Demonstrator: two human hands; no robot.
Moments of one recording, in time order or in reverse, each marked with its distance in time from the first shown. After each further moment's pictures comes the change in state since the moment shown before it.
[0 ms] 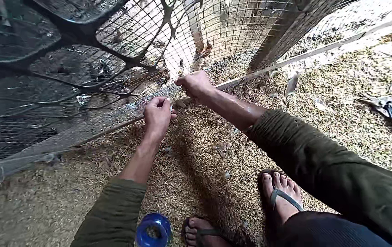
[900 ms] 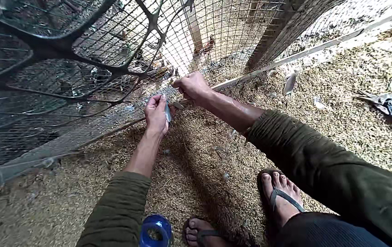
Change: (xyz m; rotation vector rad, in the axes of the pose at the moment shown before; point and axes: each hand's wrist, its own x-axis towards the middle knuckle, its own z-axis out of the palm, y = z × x) left_hand 0.027 -0.027 0.016 -0.477 -0.005 0.038; right_hand -0.001 0.001 -0.001 -0.006 -0.008 -0.011
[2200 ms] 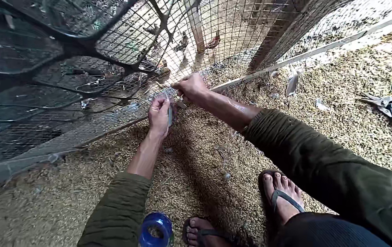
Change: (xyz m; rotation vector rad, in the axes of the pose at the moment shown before) left_hand -0.010 -0.002 -0.017 0.158 -0.090 0.026; right_hand 0.000 -0.002 0.011 -0.106 -0.045 0.009
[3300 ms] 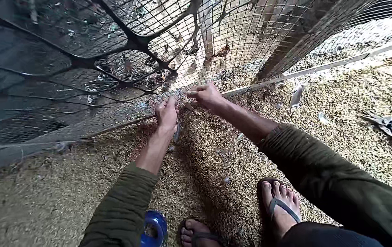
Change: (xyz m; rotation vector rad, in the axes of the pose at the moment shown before) left_hand -0.006 0.025 0.019 -0.095 0.248 -0.098; right_hand -0.011 0.022 -0.017 -0.146 -0.067 -0.130
